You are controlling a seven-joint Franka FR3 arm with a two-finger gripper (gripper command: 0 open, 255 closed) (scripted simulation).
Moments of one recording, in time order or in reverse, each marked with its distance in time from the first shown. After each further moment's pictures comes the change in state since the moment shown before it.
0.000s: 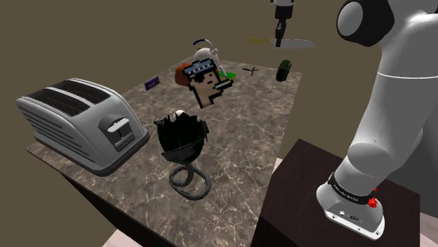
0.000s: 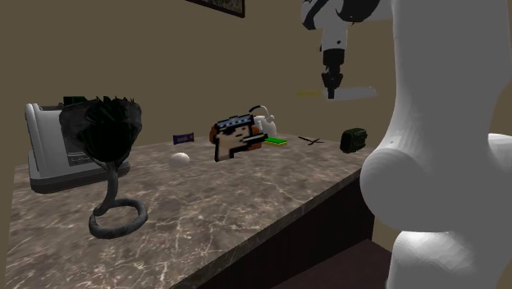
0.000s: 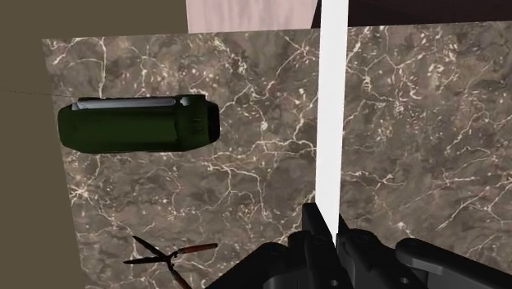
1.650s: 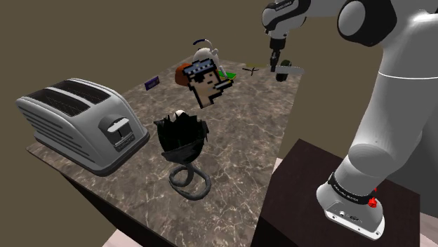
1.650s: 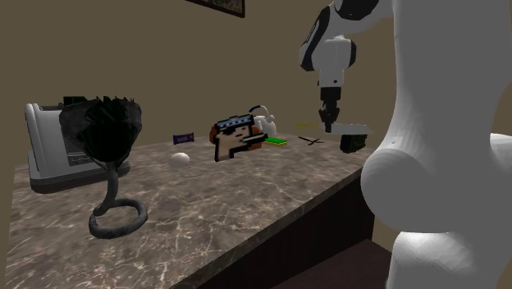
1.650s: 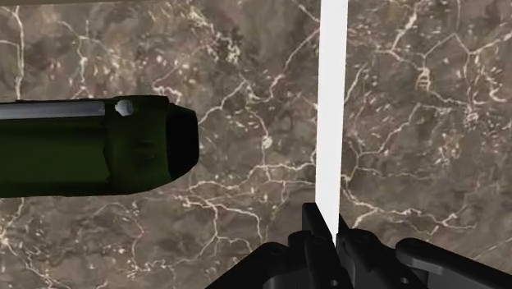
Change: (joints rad) arm 0.021 -0.010 0.010 -0.355 -0.001 0.345 0.003
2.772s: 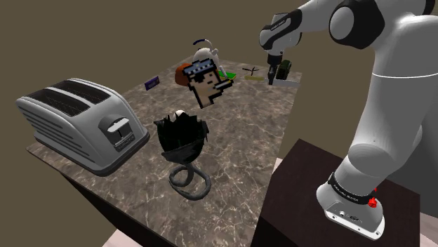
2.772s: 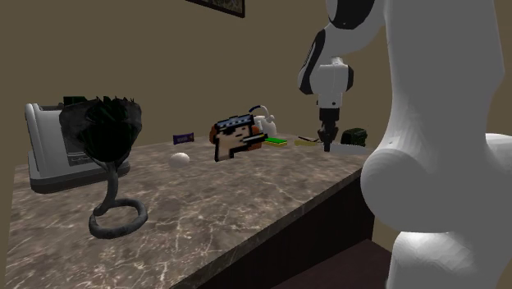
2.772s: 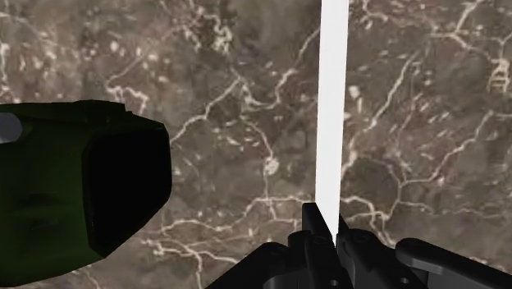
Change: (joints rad) arm -0.006 0.061 0.010 -0.126 0.031 0.182 -0.019
